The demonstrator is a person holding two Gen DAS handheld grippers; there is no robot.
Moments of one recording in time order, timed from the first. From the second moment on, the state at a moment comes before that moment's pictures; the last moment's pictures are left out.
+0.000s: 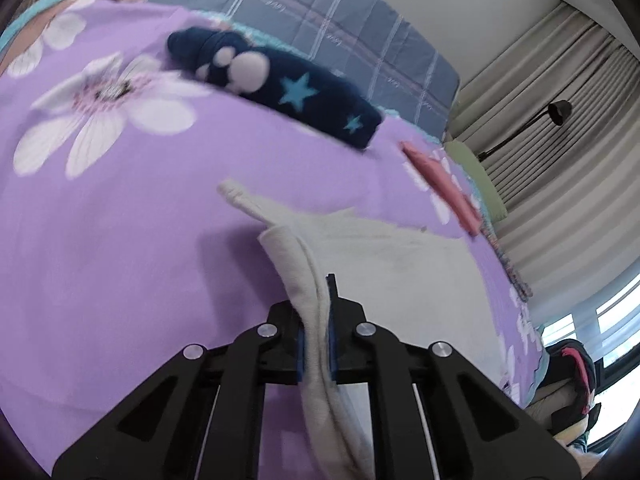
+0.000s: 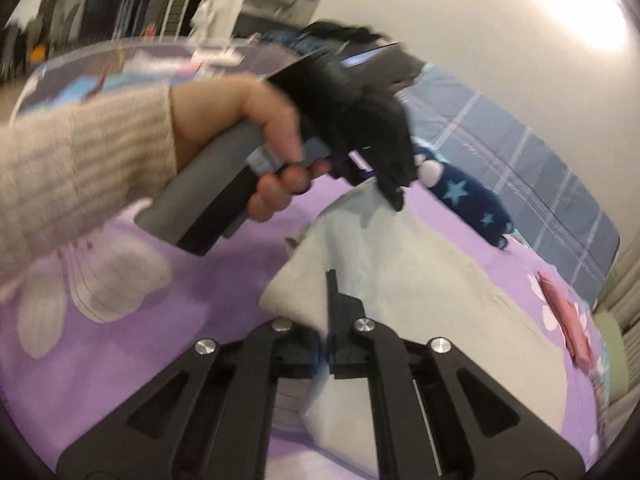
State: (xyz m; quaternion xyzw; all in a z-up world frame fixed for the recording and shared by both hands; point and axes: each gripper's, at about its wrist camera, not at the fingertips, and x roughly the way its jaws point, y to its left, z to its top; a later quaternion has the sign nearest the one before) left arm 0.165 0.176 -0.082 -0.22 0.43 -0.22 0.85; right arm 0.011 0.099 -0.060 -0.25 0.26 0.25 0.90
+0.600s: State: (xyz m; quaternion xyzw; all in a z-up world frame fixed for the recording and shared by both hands) left arm 0.187 -0.029 -0.014 -0.11 0.42 -0.25 0.86; right arm 0.027 -0.118 -0.021 0.00 0.29 0.17 0.94
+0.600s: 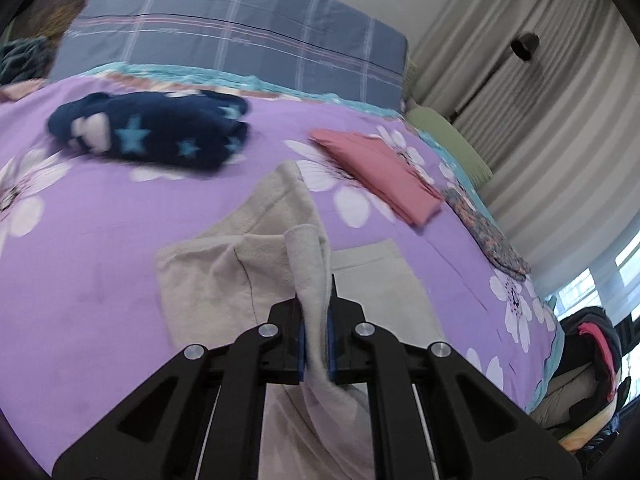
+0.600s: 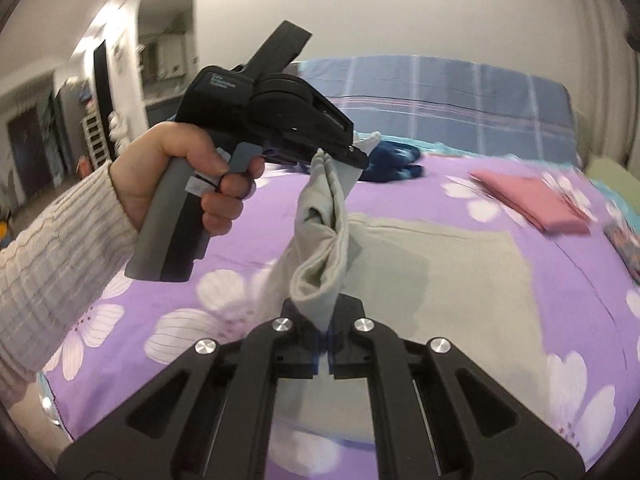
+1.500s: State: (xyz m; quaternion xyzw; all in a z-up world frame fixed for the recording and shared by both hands) left arm 0.215 -0.237 -0.081 0.05 0.50 -0.23 0.83; right arm 0.034 -0.292 -0.095 0.21 0.37 0.14 0.89
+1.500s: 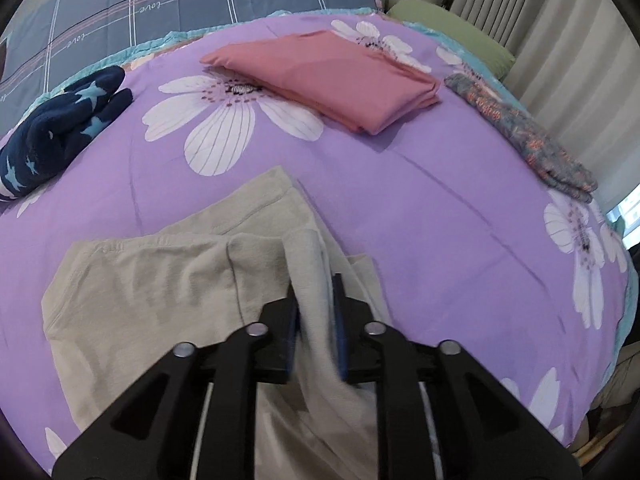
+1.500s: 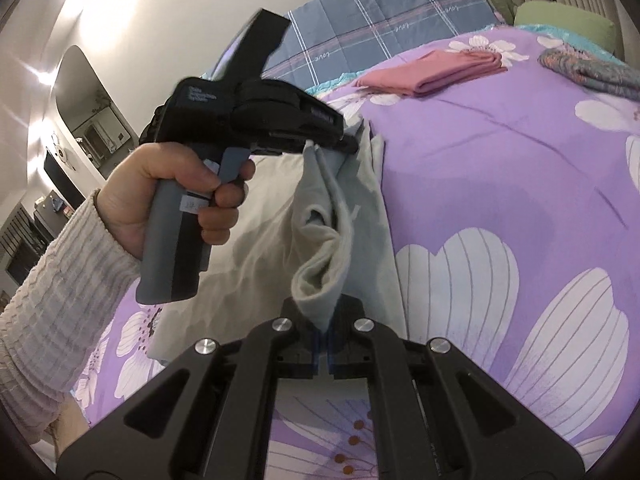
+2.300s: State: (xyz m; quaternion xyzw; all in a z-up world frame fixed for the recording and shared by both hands) left arm -0.024 -0.095 -0.097 0.14 0.43 -0.16 0.88; right arm 0.043 -0.309 -0.071 0.30 0.37 0.19 0.86
